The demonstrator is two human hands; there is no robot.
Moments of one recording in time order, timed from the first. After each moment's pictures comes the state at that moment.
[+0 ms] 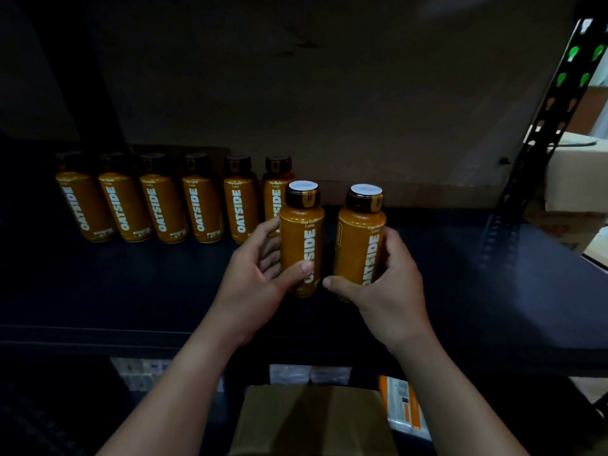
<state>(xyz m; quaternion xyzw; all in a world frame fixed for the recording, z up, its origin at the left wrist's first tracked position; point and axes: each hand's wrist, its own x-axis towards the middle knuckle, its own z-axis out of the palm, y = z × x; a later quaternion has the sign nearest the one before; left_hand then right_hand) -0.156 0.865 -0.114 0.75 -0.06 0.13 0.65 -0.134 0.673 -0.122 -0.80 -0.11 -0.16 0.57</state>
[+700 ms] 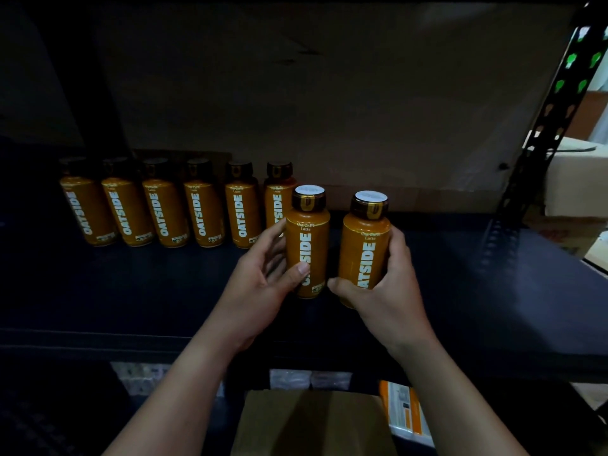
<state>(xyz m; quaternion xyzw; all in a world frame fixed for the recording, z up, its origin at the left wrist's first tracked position) -0.156 0.865 -0.113 0.75 -0.08 0.11 0.65 -0.136 0.673 -0.118 -0.77 -0.12 -0.13 0.61</state>
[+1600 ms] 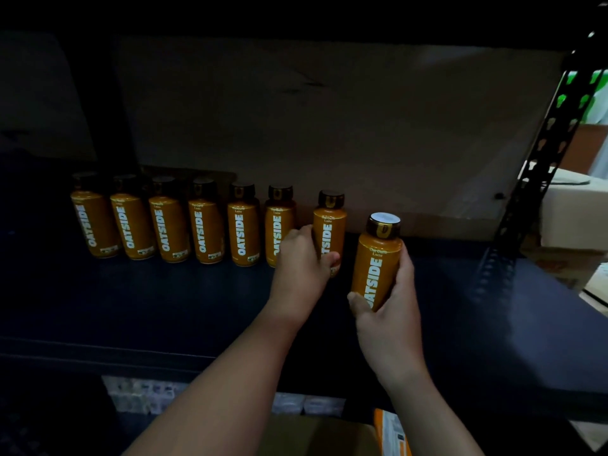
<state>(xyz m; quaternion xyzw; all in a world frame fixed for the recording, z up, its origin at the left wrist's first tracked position) -0.077 0.806 -0.099 0.87 0.02 0.29 0.39 -0.134 0.672 -0.123 -0.77 -0.06 -0.17 0.61</state>
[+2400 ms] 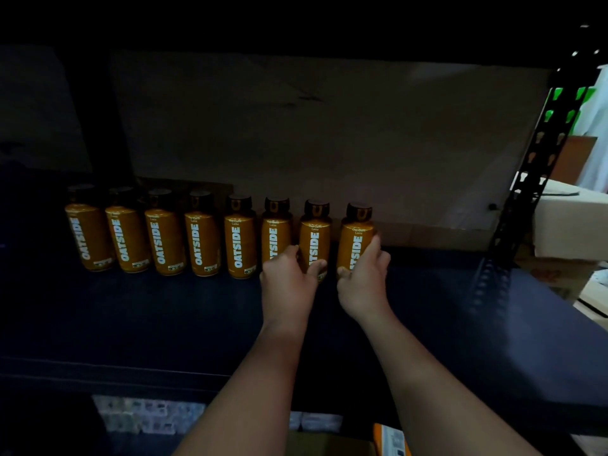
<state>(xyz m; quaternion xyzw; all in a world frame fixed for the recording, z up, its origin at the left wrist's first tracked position) -0.073 0.810 -0.113 0.85 0.10 0.33 0.40 -0.054 0.698 -0.101 -0.86 0.00 -0.14 0.49</state>
